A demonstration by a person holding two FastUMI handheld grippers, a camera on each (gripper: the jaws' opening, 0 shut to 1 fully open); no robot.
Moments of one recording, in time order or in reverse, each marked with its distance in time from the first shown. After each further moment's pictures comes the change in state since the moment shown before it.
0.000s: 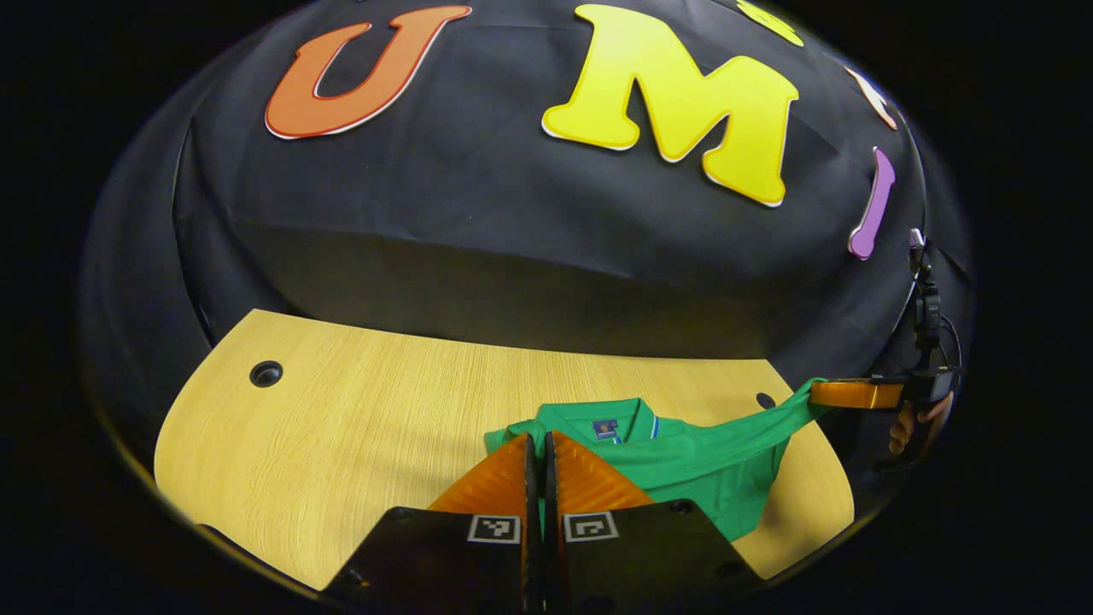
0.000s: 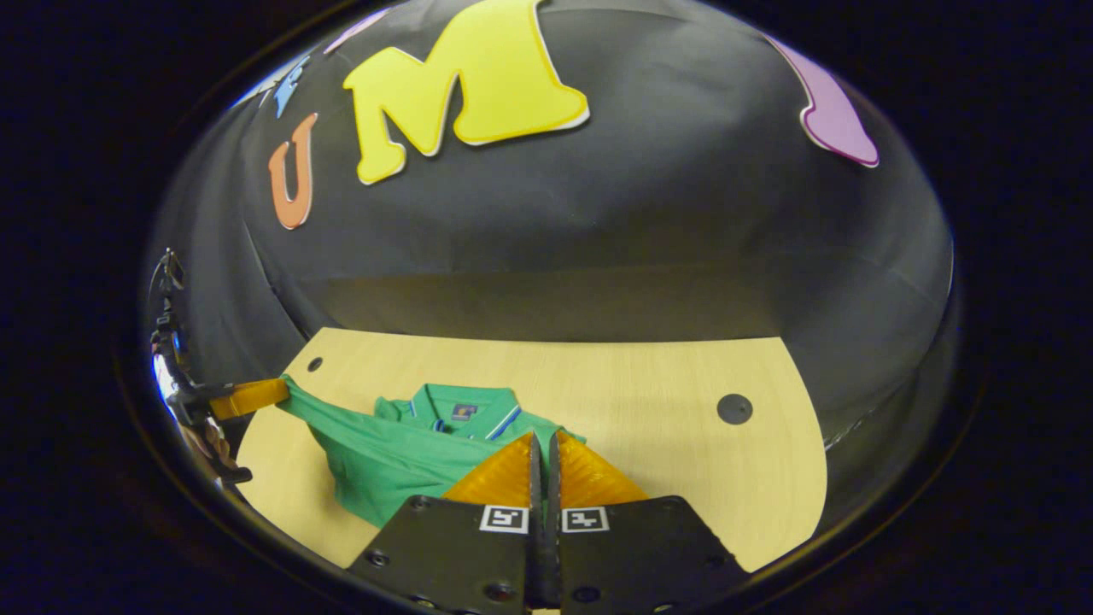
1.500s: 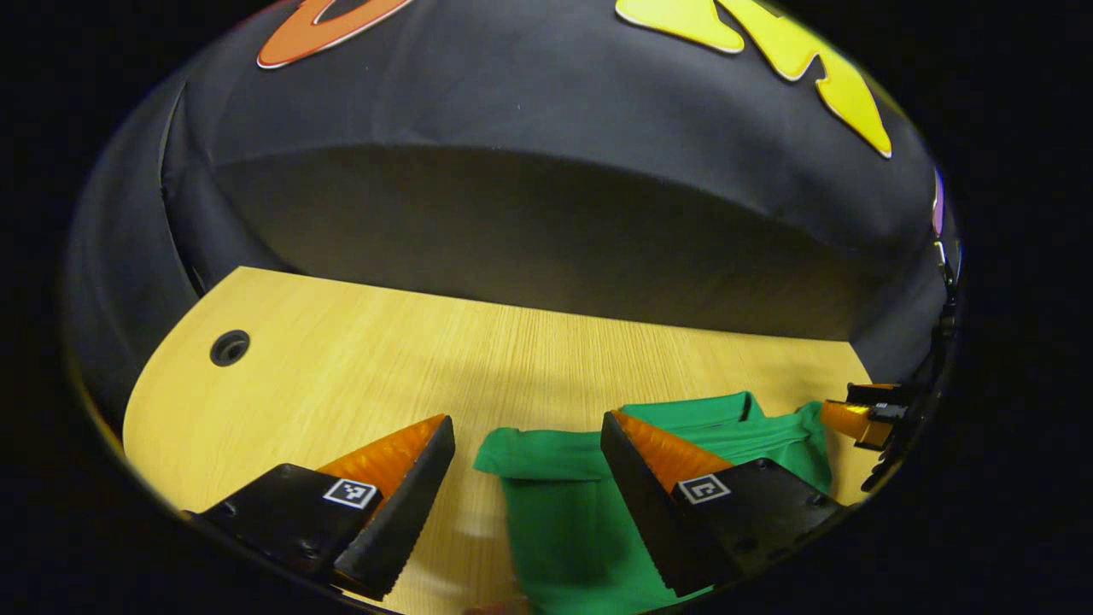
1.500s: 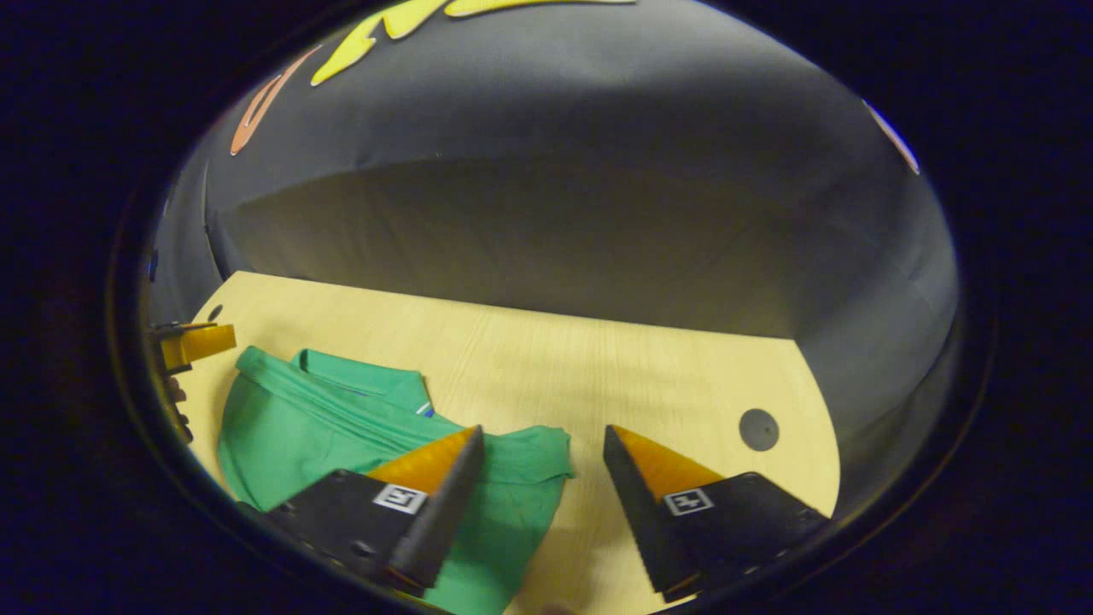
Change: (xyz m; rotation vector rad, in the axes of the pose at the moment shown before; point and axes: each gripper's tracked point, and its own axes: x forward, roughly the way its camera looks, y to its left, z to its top) left arm 0.104 0.059 -0.024 -0.029 0.055 0.177; right arm 0.121 -0.028 -0.022 -0.132 0.018 -0.211
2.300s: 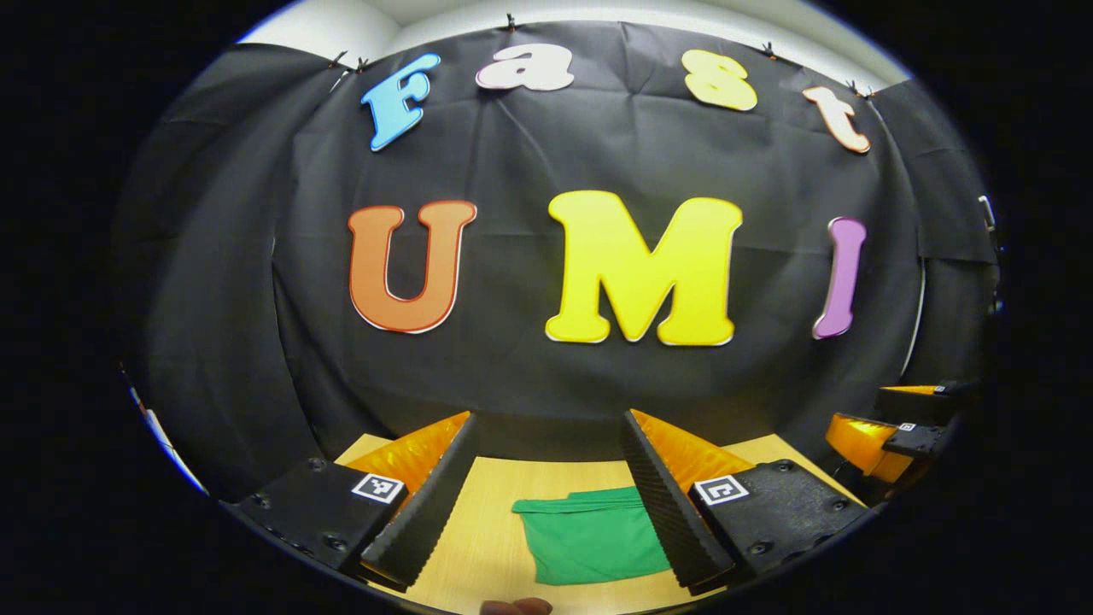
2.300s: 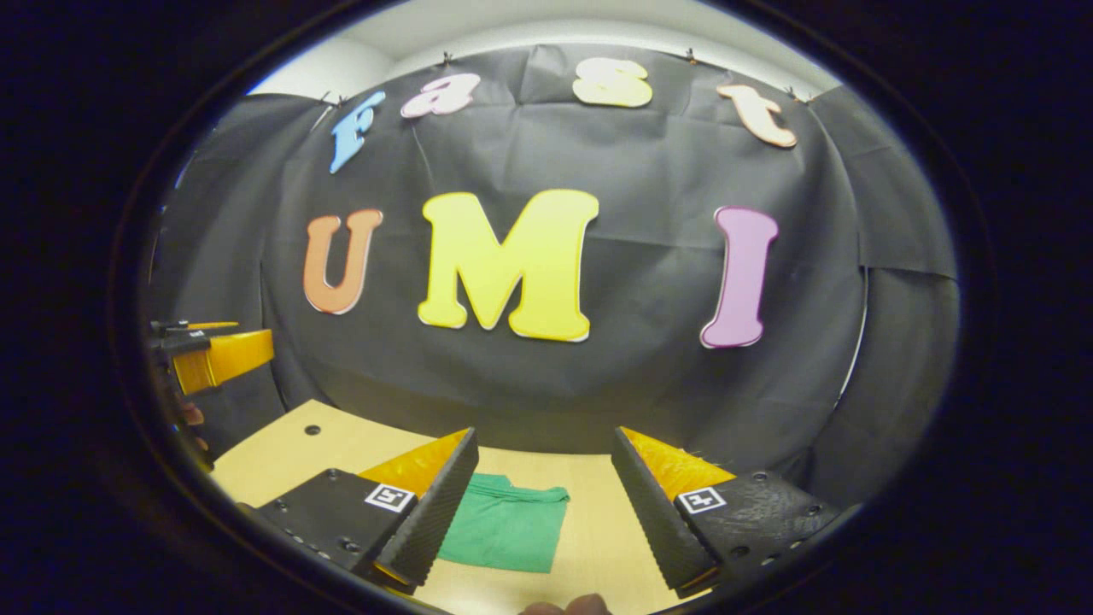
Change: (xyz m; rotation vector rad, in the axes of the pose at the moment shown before) left arm -0.363 -0.071 0.134 0.133 -0.541 -0.052; right arm -0.416 0.045 0.077 0.072 -0.539 -0.046
